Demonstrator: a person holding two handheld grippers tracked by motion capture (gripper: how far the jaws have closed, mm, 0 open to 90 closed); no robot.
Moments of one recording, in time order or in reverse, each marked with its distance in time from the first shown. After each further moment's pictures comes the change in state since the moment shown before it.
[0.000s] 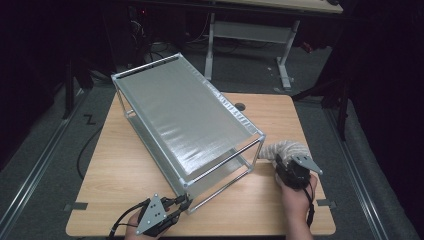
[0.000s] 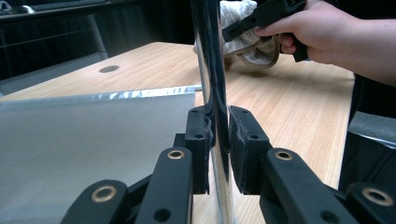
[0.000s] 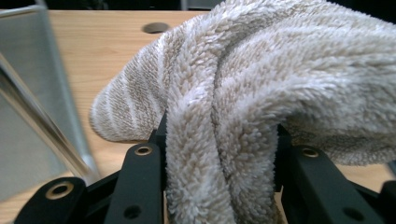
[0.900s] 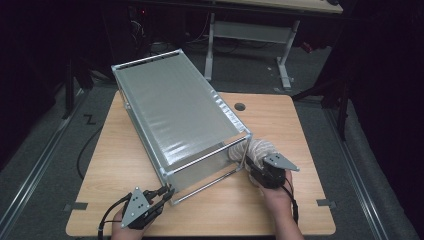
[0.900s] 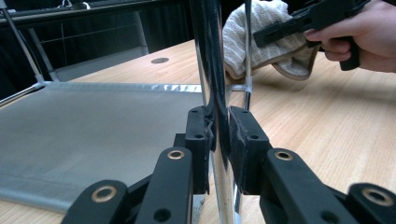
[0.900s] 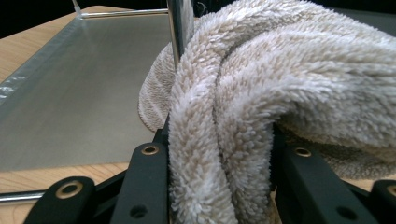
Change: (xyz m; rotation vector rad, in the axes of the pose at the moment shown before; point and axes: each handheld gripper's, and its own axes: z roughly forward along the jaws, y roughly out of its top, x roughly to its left) left arm 0.032 -0.009 -0.017 0.006 0.141 -0.037; right arm 0.056 0.002 0.002 -0.041 0.345 -0.153
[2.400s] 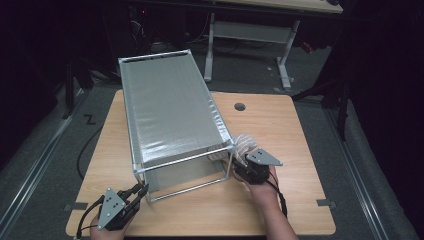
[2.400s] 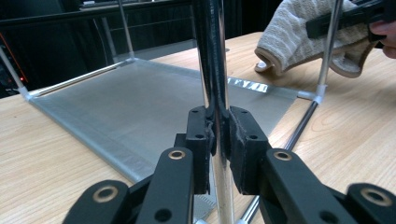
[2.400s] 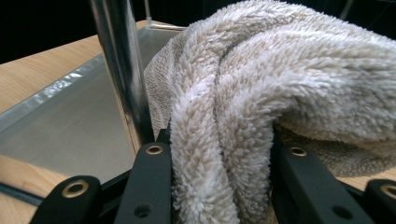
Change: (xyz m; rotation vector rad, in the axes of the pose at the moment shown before) left arm 0.027 -0.014 -0.040 0.022 0.217 -0.053; right arm 0.033 0.016 0.025 -0.058 0.151 -0.100
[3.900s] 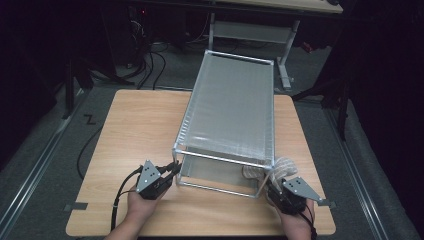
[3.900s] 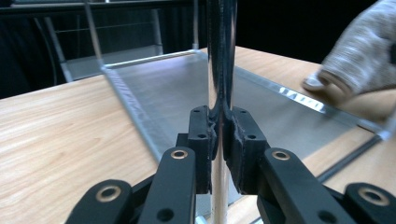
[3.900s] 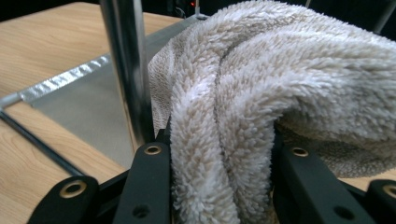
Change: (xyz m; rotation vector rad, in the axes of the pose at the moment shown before) left arm -0.011 0.026 0.104 -0.025 -0.151 -0.035; right arm -0.009 -0.038 -0.106 0.046 -0.261 0.056
